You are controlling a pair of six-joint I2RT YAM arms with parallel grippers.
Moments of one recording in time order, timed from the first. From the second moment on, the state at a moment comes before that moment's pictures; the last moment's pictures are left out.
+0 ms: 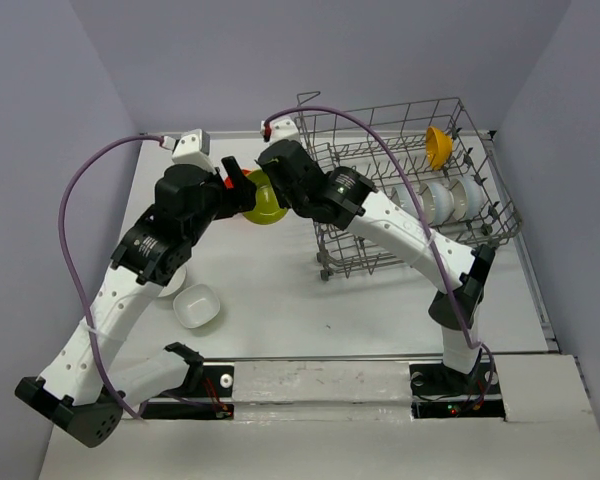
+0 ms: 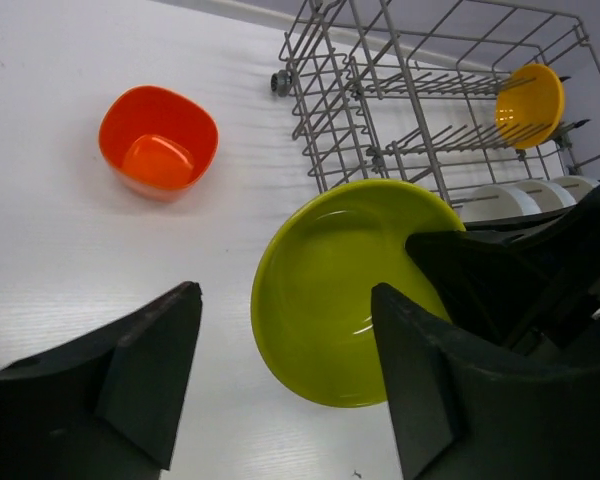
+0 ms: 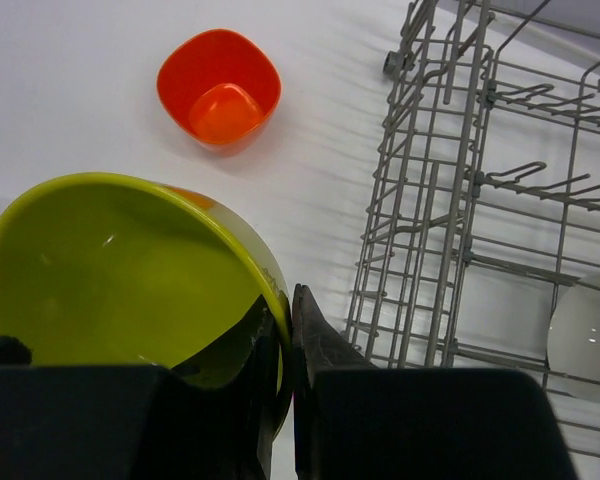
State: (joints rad) left arm -0.52 1.01 1.26 -0.62 -0.25 -0.51; right arm 1.01 1.92 2.19 -0.88 0.59 0.29
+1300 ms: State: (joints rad) left arm -0.37 0.86 0.95 -0.35 -0.05 -0.42; right arm 0.40 2.31 2.07 0.76 1.35 -1.29
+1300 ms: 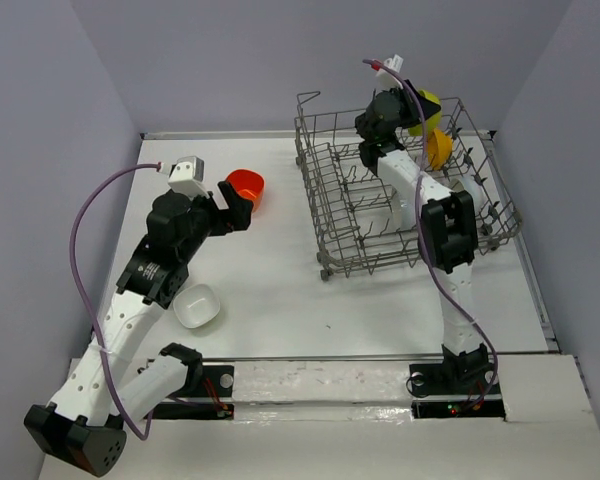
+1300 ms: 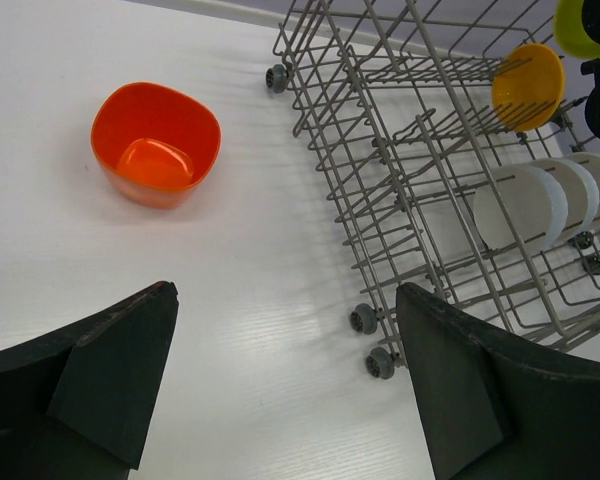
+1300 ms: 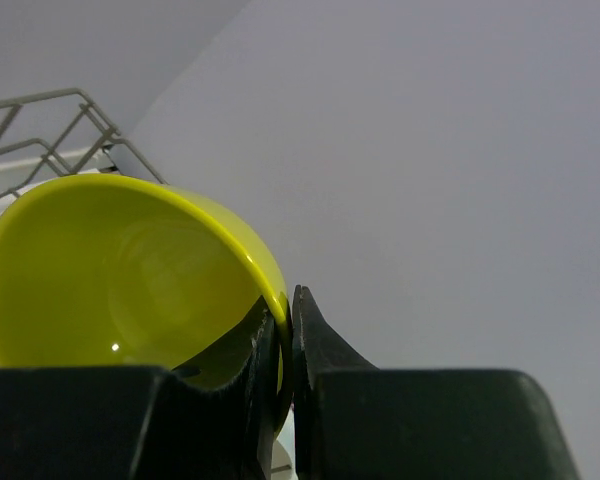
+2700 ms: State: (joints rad) left arm -0.43 0.88 0.91 -0.33 -0.07 -0.42; right arm 0.30 2.40 1.91 0.77 1.25 -1.28
